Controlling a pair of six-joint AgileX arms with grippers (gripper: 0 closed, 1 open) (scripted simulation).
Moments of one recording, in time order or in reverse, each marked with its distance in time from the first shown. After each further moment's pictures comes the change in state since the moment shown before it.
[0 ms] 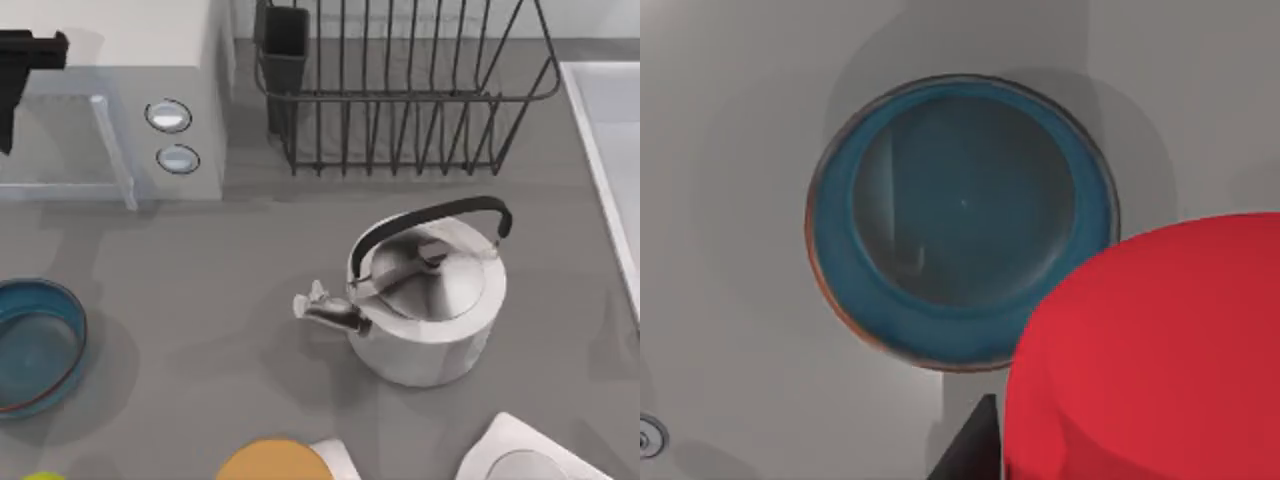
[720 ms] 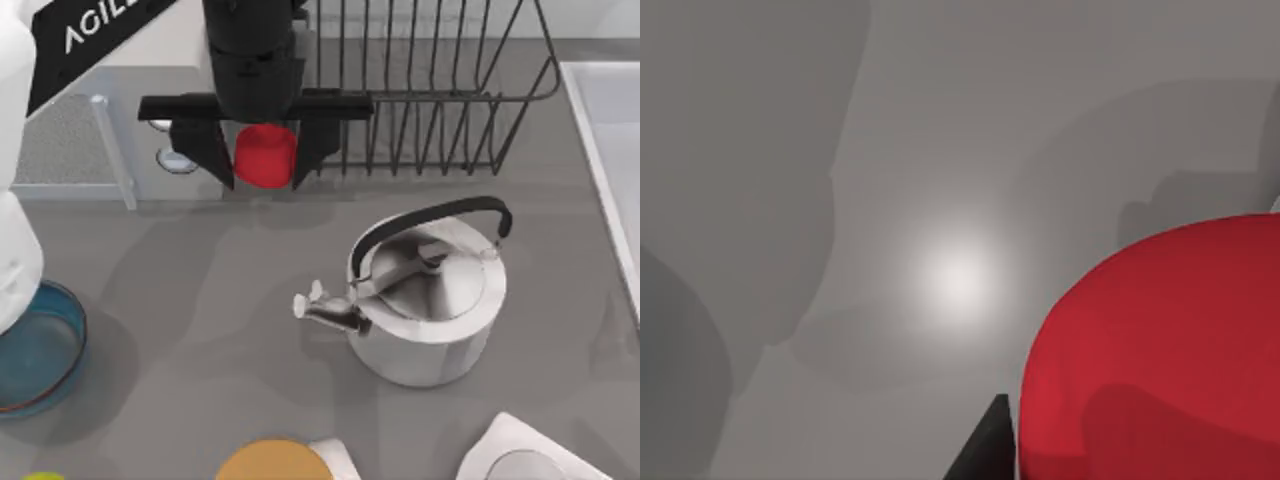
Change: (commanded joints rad) left arm -0.450 0.422 0.242 0.140 0.014 -0.448; right arm 0.000 0.000 0.000 0.000 0.000 0.000
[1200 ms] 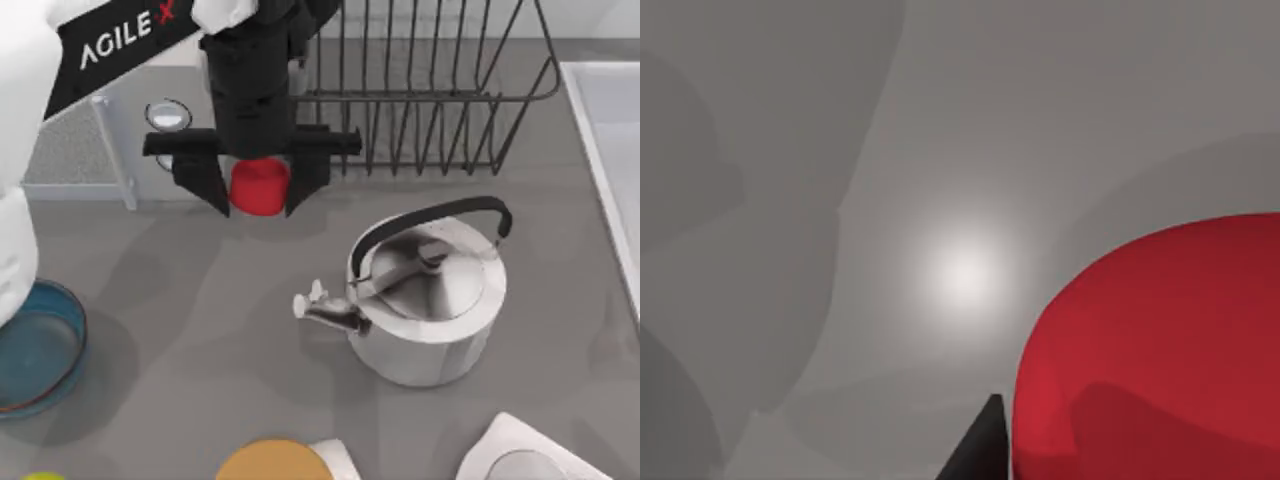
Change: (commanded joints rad) left arm 0.027 0.005 -0.182 0.160 -0.013 -0.002; right arm 0.000 0.000 0.000 0.000 0.000 0.000
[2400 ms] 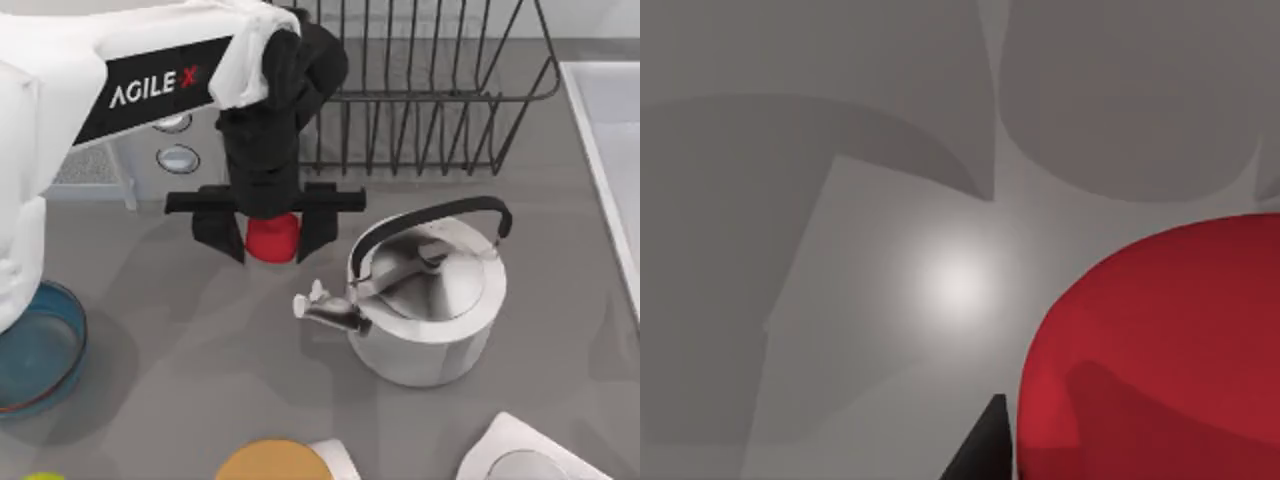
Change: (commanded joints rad) left arm -0.024 -0.004 -0.255 0.277 0.013 0.005; right arm 0.000 0.000 0.000 0.000 0.000 0.000
